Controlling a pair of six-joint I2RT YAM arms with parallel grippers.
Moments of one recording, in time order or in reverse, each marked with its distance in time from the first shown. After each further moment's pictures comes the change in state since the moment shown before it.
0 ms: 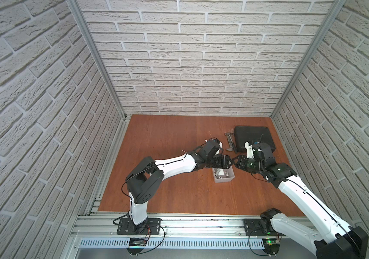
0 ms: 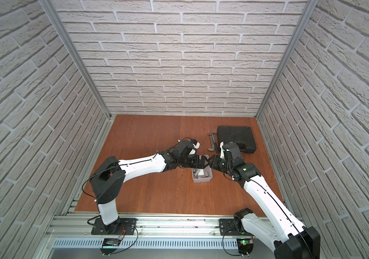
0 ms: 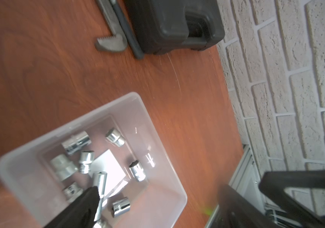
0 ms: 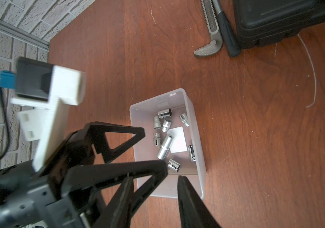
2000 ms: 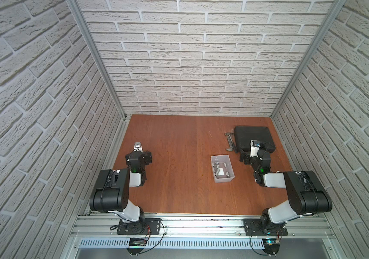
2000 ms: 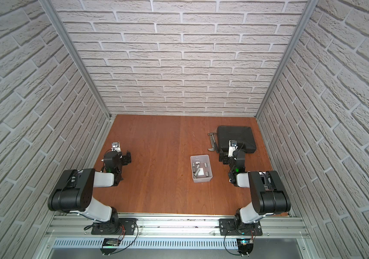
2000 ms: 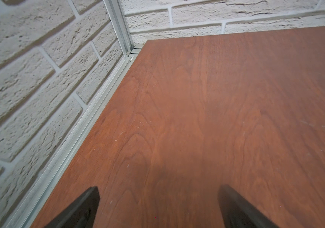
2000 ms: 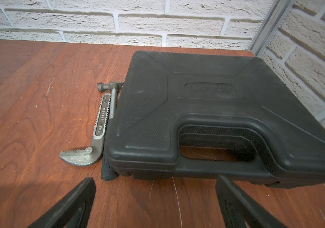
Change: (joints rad) left arm 0.977 -0.259 -0.942 0.957 -0.469 0.769; right arm -0.330 0.573 -0.449 1.411 0.171 -0.666
